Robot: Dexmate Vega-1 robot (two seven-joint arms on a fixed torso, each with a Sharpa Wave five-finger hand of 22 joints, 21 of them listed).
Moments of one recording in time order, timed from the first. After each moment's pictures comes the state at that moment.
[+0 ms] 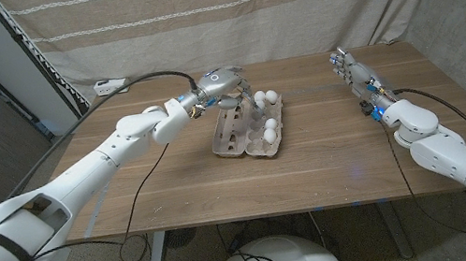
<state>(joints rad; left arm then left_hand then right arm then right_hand) 0.40 0.69 0.84 -1.41 0.91 -0.39 0.37 0.96 0.04 0.77 -0.18 0.18 1.04 -0.22 0.55 0.19 0.90 -0.20 0.70 0.50 0.77 -0.09 0.21 0.60 0.35 -0.04 0.22 0.19 -0.98 -0.69 -0.26 -1.47 0.65 0.33 0.07 0.41 0.13 -0.26 -0.02 0.51 0.07 0.03 0.19 0.18 0.07 0.01 0.21 0.18 -0.07 -0.04 0.18 0.17 -0.06 0.01 0.19 0.18</state>
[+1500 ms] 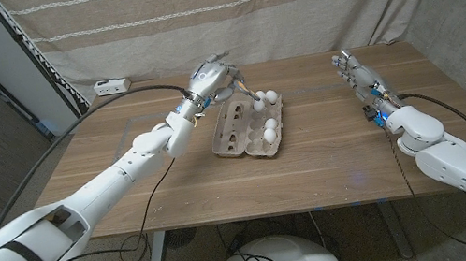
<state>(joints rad) 0.46 0.62 0.86 -1.32 0.90 -0.18 0.73 1.00 0.05 0.77 -0.18 0.18 1.08 -0.22 0.50 0.18 0.90 -0.20 0.70 0.47 0.78 -0.09 0.21 0.59 0.36 -0.04 0.22 0.19 -1.08 -0.71 -0.23 -1.59 0.64 0.32 -0.01 0.42 0.14 -0.25 -0.02 0.50 0.18 -0.03 0.22 0.18 0.13 -0.02 0.23 0.18 -0.08 -0.03 0.18 0.17 -0.07 0.02 0.19 0.18</state>
